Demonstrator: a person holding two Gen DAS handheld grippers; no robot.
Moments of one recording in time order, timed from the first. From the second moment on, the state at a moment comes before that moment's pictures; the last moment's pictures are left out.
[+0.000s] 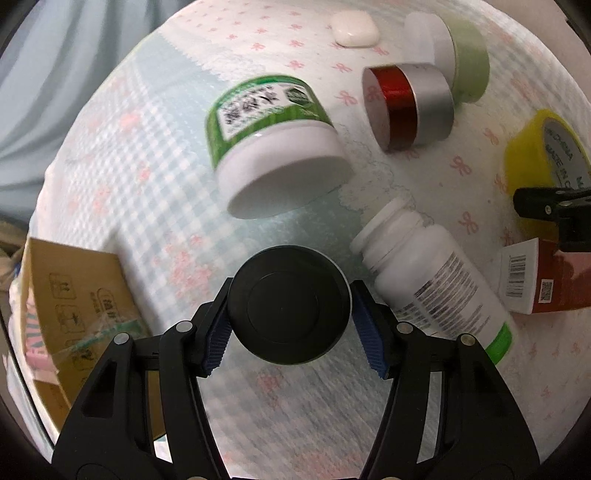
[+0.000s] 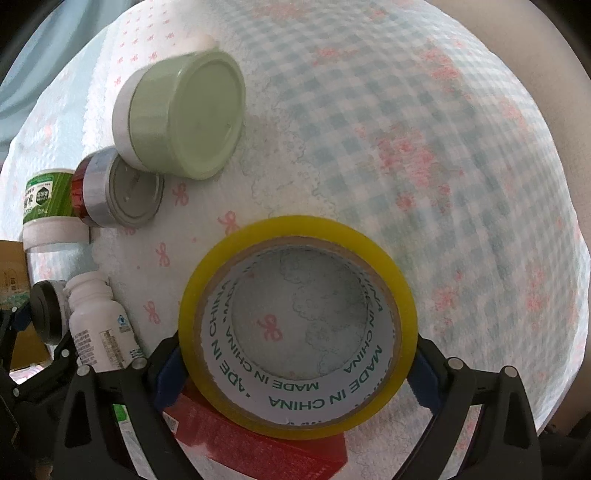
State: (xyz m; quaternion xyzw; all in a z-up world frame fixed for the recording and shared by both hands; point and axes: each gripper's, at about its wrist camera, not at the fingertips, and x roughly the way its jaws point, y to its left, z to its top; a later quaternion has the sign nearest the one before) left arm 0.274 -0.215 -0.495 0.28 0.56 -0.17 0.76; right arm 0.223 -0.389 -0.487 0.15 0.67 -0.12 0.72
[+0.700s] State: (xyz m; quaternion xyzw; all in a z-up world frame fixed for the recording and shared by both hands) left arm 0.220 -0.194 -0.286 0.14 0.47 -0.10 0.87; right arm 0.196 -0.405 -0.289 0.08 0.55 -0.07 0.83
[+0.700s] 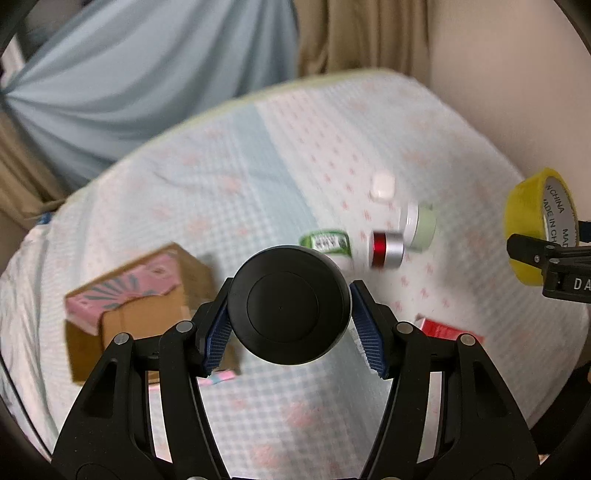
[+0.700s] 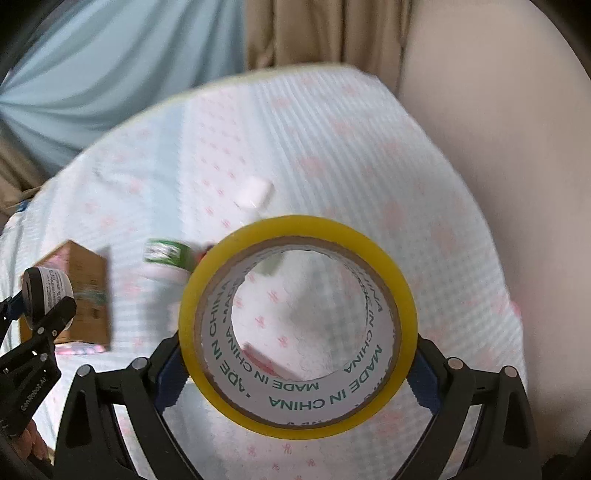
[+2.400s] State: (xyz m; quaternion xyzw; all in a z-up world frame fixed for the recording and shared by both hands) left arm 0.346 0.212 -0.367 0.06 0.58 -0.09 0.81; right arm 0.330 0.058 -0.369 -0.06 0.62 0.12 0.78
